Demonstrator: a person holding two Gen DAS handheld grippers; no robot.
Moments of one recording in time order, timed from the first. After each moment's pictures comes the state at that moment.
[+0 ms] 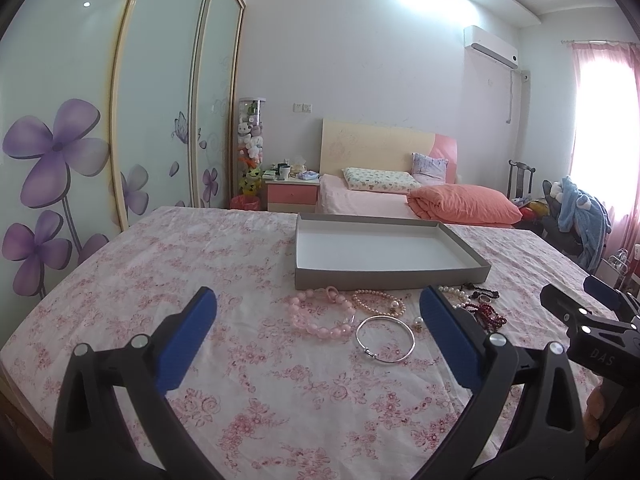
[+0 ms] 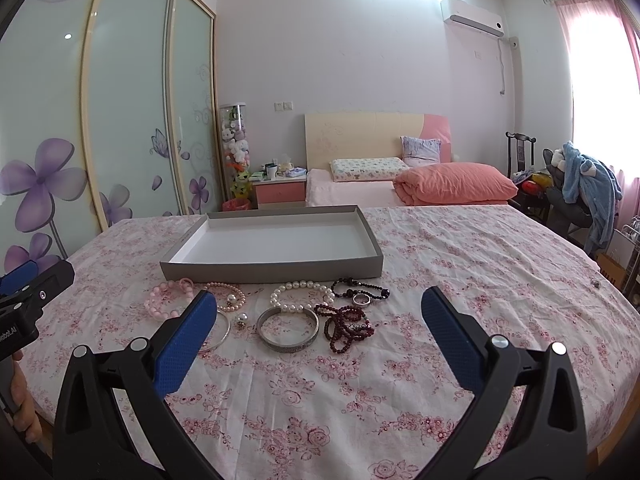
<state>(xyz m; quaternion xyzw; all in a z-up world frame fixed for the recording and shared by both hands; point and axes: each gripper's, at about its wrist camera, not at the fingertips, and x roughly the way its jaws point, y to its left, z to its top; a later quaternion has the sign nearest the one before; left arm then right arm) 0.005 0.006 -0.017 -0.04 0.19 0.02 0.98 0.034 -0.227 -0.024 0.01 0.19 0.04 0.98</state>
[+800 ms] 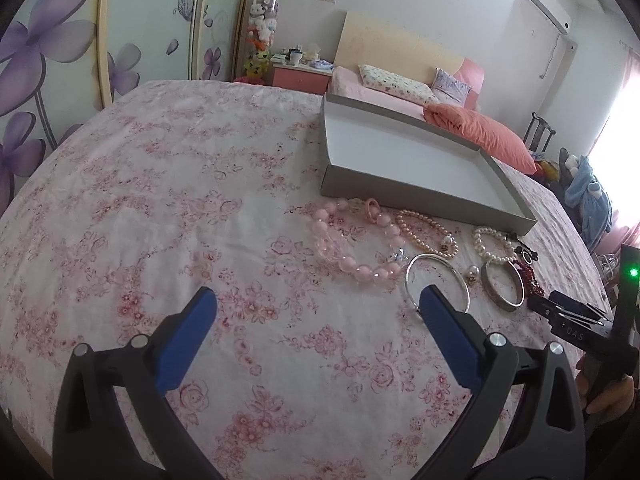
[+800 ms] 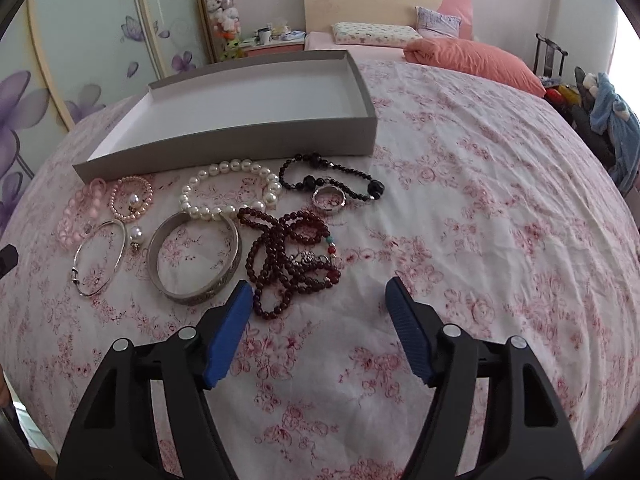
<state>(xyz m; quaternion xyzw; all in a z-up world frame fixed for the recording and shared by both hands) 0.094 0.054 -0.072 -0.12 0.40 0.00 0.91 0.144 -0.245 -0.096 -0.01 0.44 0.05 0.89</state>
